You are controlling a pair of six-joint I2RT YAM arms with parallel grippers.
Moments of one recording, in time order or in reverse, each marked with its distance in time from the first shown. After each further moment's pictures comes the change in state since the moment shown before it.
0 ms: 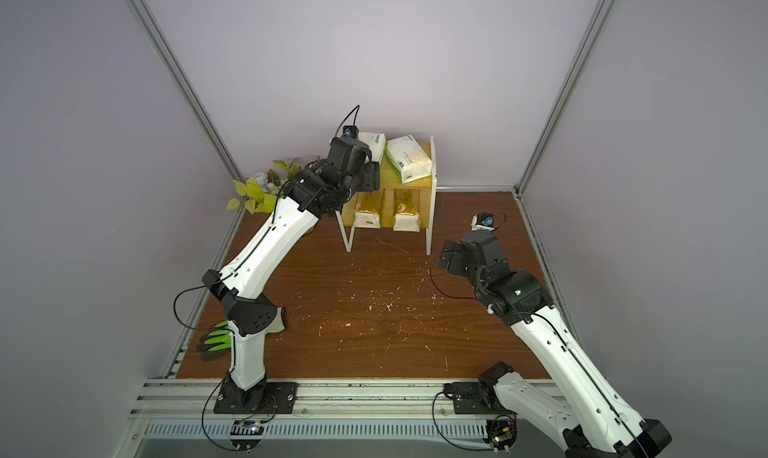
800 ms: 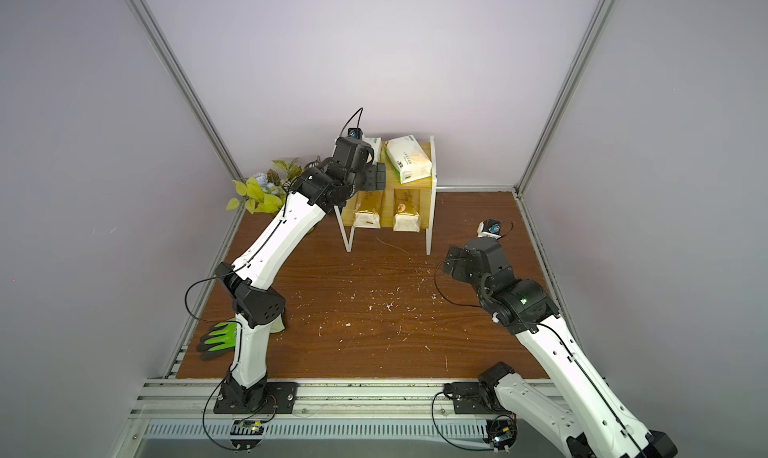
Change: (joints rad) left arm 0.031 0.068 0.028 0.012 0.061 0.022; right arm 0.000 -0.049 -0.024 -0.037 0.011 0.047
